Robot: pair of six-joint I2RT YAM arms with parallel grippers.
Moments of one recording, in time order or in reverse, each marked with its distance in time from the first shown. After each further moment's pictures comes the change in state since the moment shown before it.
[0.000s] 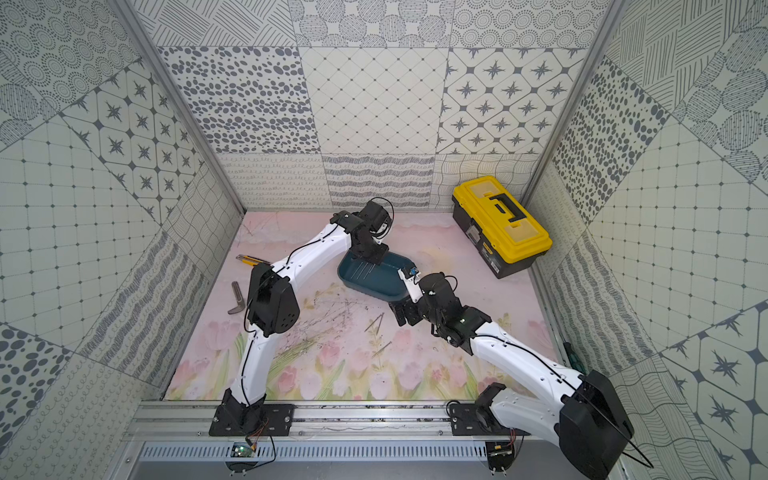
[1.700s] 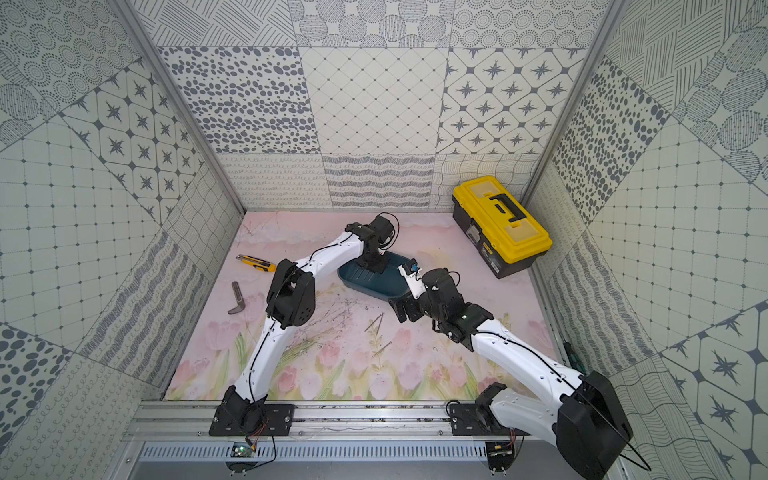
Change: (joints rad) left arm 0.010 0.178 0.016 0.058 -0.084 -0.009; right arm -0.043 -0.008 0.008 0.004 -0.066 -0.018
